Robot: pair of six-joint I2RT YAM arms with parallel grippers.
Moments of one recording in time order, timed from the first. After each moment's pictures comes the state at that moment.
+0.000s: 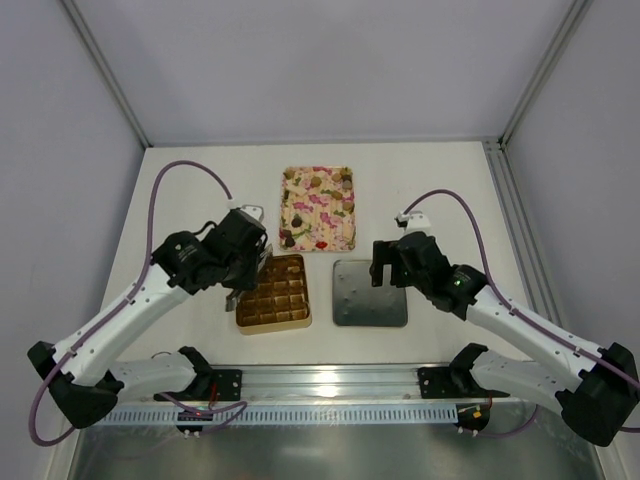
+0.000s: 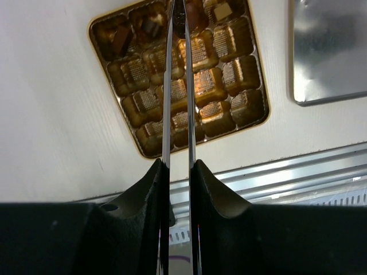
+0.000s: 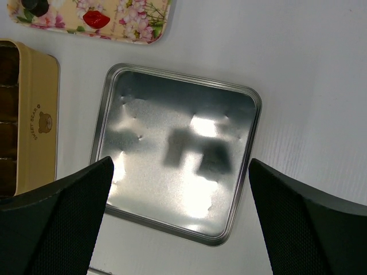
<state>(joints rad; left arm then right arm) -0.78 1.14 1.28 -1.20 -0.24 -0.53 0.70 0.98 0.71 -0.46 0.28 0.47</state>
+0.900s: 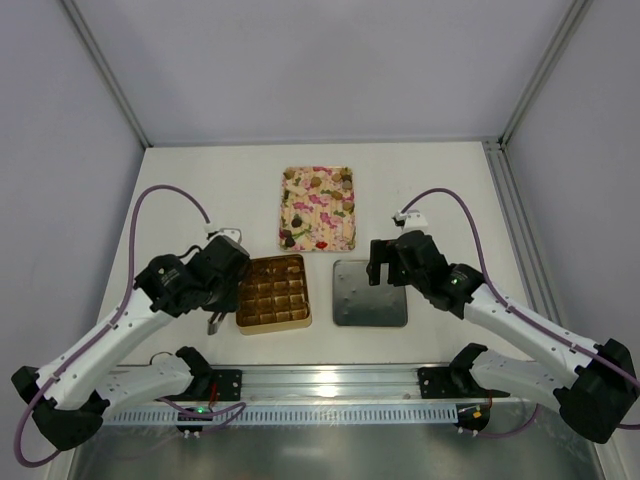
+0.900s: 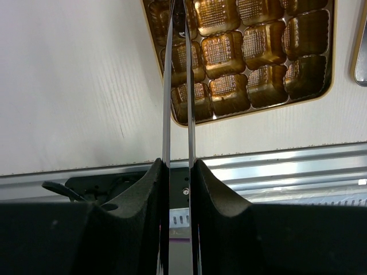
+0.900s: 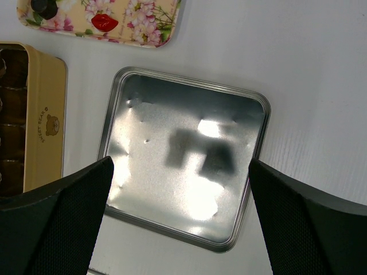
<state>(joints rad) -0.78 0.94 1.10 -1.32 -0.30 -0.63 0.70 1.00 0.71 -0.42 0.27 0.47</state>
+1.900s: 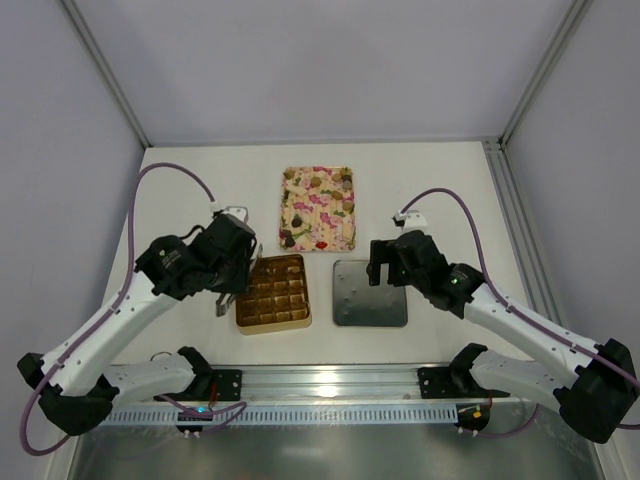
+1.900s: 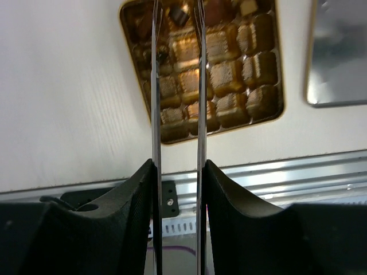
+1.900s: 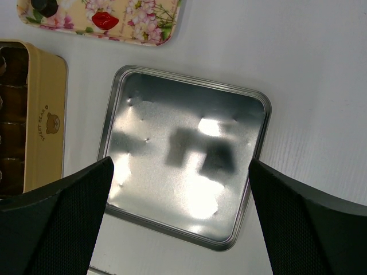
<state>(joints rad) -0.78 1.02 1.22 -1.32 -0.31 -0.62 0.70 1.00 0.71 -0.42 0.26 0.47</state>
